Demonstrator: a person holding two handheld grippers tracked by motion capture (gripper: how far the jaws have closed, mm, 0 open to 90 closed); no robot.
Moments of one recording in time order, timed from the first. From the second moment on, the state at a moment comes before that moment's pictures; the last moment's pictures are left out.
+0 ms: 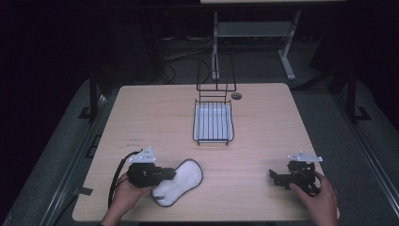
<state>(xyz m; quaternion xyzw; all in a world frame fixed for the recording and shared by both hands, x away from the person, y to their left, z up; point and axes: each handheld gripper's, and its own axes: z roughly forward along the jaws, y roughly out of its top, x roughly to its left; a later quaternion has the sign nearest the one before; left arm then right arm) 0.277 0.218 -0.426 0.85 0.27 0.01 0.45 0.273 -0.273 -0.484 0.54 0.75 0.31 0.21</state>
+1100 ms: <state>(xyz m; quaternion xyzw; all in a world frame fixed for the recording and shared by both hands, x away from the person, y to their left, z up) 0.279 0.218 -0.402 0.84 0.27 0.02 0.47 0.273 -0.273 -0.484 0.54 0.75 0.31 0.21</state>
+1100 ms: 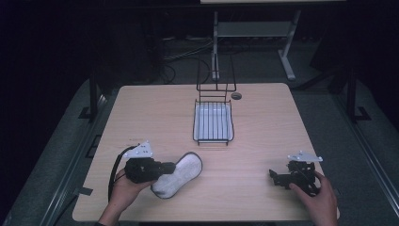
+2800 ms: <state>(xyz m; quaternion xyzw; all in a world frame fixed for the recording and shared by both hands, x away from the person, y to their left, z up) 0.362 0.188 -0.369 0.81 0.27 0.06 0.51 0.273 -0.273 -0.484 0.54 0.76 0.31 0.21</state>
